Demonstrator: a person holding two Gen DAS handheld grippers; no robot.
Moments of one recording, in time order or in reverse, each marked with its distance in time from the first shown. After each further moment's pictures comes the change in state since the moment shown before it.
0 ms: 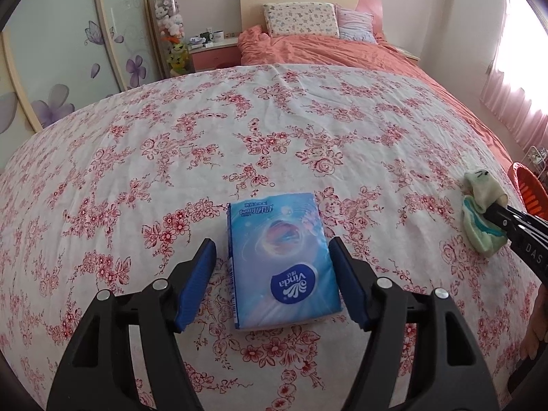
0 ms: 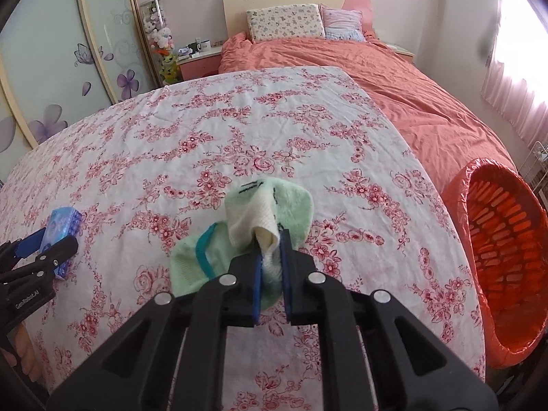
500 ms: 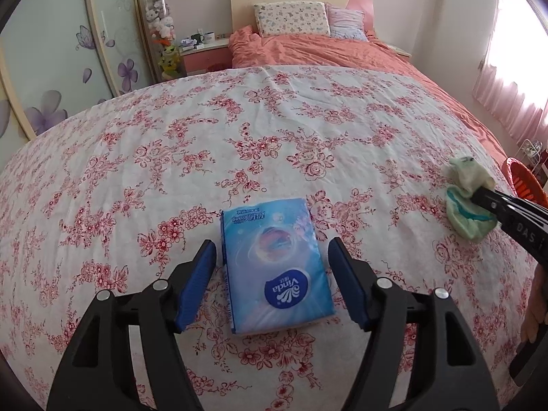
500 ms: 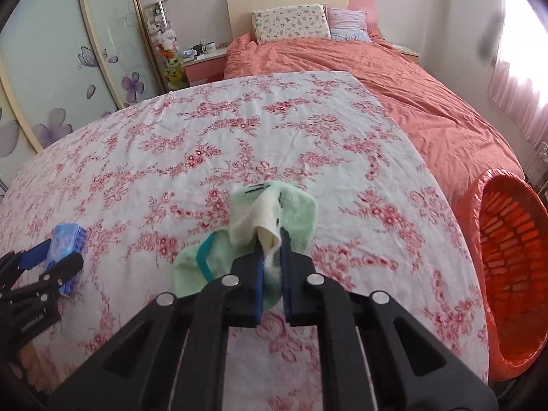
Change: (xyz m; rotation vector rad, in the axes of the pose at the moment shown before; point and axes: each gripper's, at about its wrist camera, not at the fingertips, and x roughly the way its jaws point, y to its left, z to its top) left arm -0.001 -0.001 0.004 0.030 0.002 -0.030; right arm 0.001 0.001 0.010 0.000 -0.005 0.026
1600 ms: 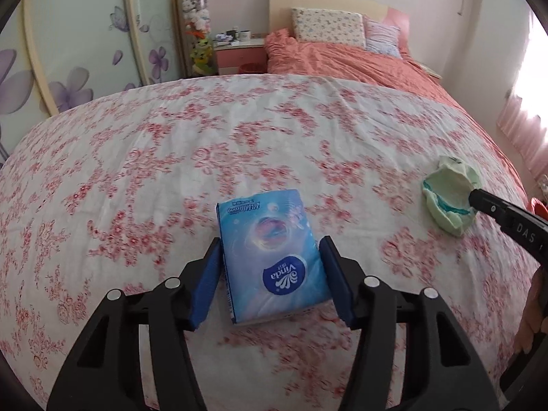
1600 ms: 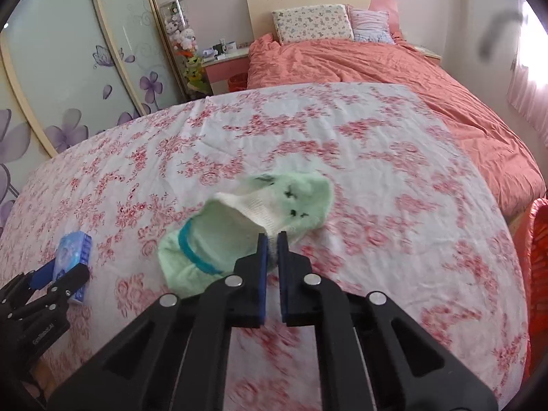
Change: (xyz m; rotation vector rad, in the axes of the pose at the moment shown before) left arm 0.006 0.052 0.010 -0.111 -0.016 0.054; right arm 0.026 0.052 0.035 -0.009 -0.016 0.085
